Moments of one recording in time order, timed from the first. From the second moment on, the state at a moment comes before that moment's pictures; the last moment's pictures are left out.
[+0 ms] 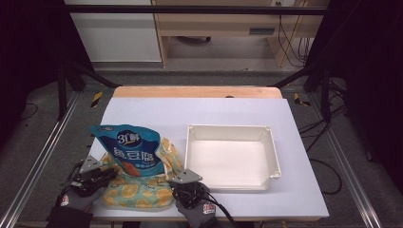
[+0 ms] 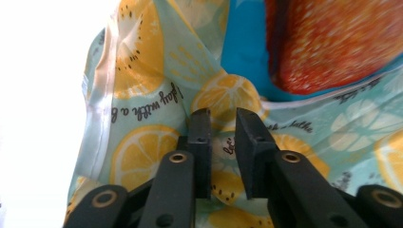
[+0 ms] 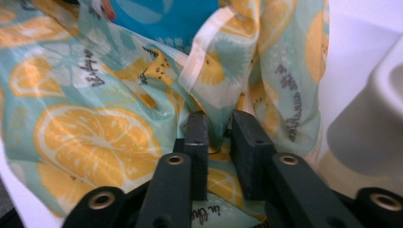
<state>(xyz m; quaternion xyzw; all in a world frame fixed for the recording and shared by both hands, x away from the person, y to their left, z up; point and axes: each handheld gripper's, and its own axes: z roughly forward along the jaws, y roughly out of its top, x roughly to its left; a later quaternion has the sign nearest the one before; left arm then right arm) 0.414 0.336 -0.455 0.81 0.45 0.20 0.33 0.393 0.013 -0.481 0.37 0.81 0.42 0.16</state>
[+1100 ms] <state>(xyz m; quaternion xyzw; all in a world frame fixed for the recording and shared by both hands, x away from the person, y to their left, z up) 0.385 0.345 -0.386 0.72 0.44 0.26 0.47 0.396 -0.014 -0.401 0.33 0.75 0.53 0.19</state>
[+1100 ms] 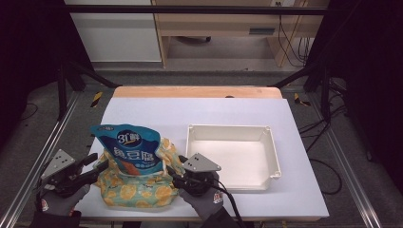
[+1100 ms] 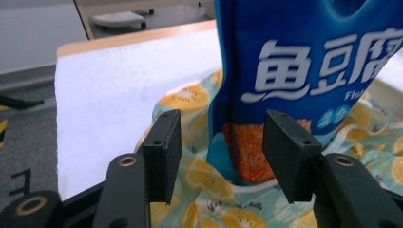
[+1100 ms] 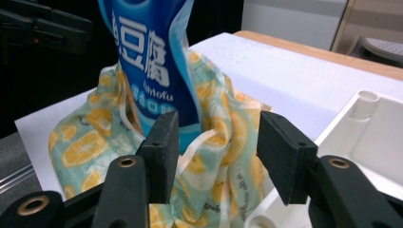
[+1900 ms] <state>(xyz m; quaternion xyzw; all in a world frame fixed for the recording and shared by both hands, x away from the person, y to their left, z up) 0.394 0.349 -0.345 0.70 0.43 0.29 0.50 0.403 -0.023 -0.353 0.32 0.73 0.57 0.21</state>
